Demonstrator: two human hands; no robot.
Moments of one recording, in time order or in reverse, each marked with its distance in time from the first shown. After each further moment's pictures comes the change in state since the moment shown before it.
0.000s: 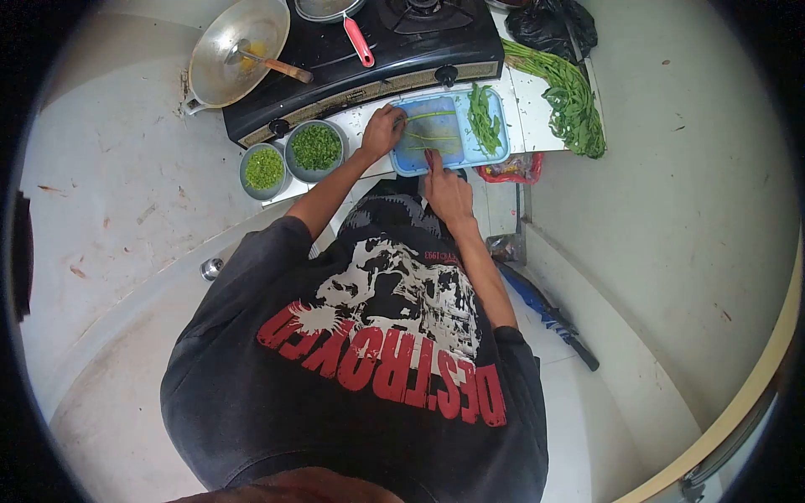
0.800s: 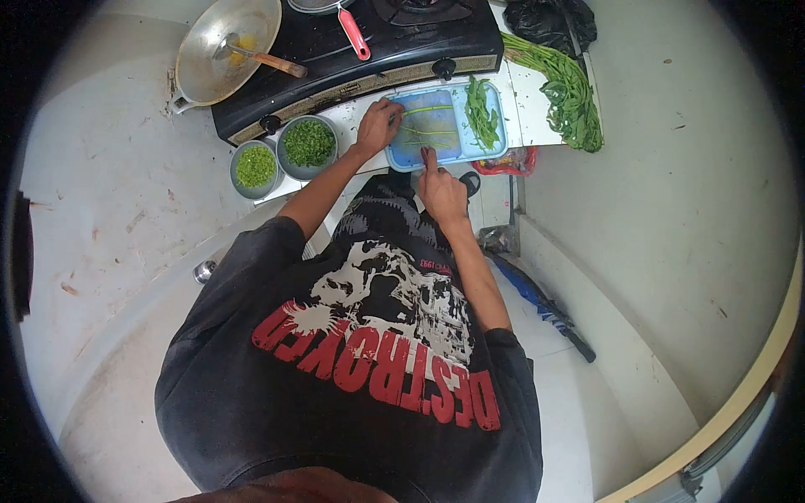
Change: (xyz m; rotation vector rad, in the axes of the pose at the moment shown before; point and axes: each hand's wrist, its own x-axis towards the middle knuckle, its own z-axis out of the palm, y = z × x) left_hand 0.000 -0.003 0.004 -0.013 0.025 0.015; right_hand -0.003 -0.012 0.007 -0.100 -0.042 0.056
